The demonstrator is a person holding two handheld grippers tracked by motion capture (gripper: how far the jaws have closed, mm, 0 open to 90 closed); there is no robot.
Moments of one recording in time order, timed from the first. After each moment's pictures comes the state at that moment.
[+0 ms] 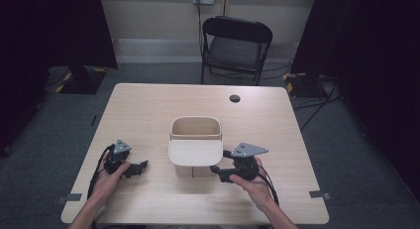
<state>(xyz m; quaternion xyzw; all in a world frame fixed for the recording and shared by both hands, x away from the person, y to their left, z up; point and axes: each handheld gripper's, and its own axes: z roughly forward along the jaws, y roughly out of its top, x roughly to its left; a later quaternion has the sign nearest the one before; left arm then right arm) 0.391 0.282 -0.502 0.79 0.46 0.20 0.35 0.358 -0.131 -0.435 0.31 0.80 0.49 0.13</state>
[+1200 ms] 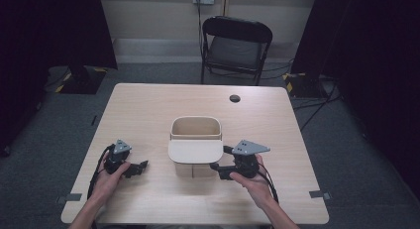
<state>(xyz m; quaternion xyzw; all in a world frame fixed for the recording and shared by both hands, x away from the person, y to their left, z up) 0.391 0.282 -0.502 0.79 0.46 0.20 0.35 0.359 -0.129 -0.425 0.31 0.79 0.51 0.15</state>
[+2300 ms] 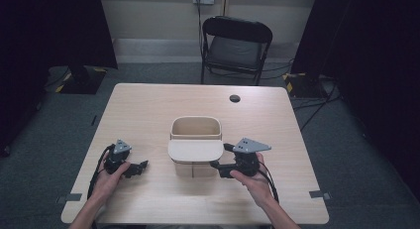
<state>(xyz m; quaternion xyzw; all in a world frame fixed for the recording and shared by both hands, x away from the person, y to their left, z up) 0.391 0.282 -0.502 0.79 0.46 0.20 0.35 0.362 -0.131 -0.421 0.32 0.78 0.52 0.15</state>
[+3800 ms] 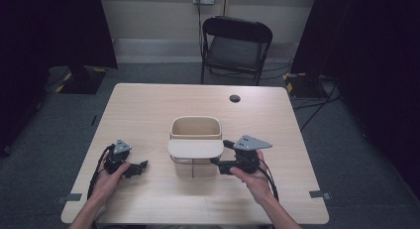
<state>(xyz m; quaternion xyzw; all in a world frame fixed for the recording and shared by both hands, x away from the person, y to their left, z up) 0.391 0.282 -0.502 0.79 0.46 0.20 0.35 0.366 -0.129 -0.414 0.31 0.77 0.53 0.16</state>
